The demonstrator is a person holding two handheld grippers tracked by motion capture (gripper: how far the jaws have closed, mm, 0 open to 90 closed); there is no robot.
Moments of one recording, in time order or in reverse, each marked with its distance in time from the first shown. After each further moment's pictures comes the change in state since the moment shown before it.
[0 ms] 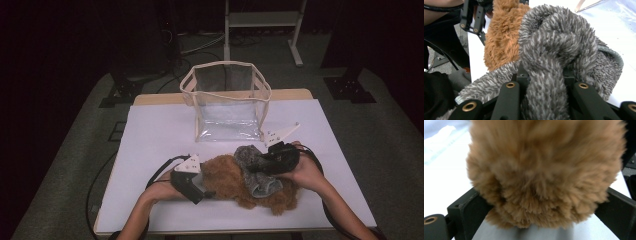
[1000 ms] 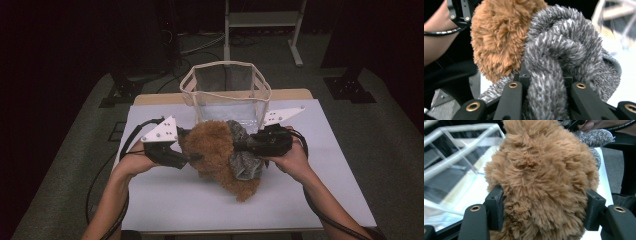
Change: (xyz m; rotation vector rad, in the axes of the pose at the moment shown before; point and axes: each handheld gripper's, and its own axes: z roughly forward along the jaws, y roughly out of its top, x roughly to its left) left arm -0.001 0.100 -0.107 -0.129 0.169 0.154; right arm 0.007 0.047 -0.015 -0.287 0.025 0.016
